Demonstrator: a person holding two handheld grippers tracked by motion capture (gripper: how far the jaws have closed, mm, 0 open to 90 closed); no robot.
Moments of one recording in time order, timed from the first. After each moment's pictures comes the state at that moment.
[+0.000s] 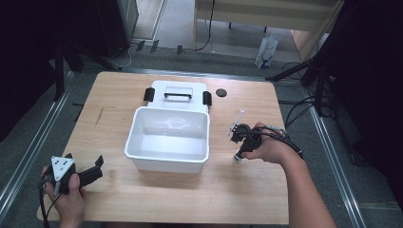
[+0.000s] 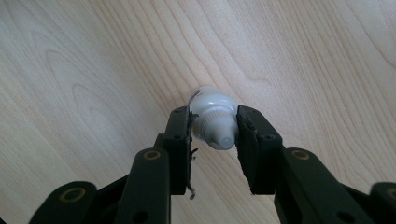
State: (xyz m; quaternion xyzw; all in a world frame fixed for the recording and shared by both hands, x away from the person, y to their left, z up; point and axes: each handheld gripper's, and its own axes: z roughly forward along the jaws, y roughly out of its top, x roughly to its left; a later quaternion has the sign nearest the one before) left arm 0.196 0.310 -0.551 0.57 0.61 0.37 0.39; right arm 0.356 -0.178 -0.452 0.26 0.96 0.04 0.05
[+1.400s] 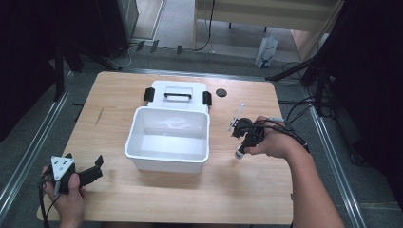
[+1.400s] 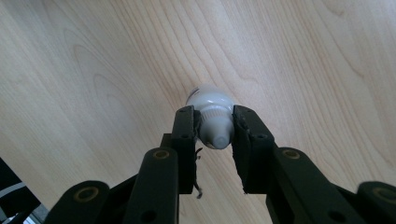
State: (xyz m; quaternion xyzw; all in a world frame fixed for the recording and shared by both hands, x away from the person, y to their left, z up) left arm 0.196 0.310 -0.551 0.57 0.61 0.37 0.40; right arm 0.354 -0.173 -0.414 0.24 0.97 0.03 0.05
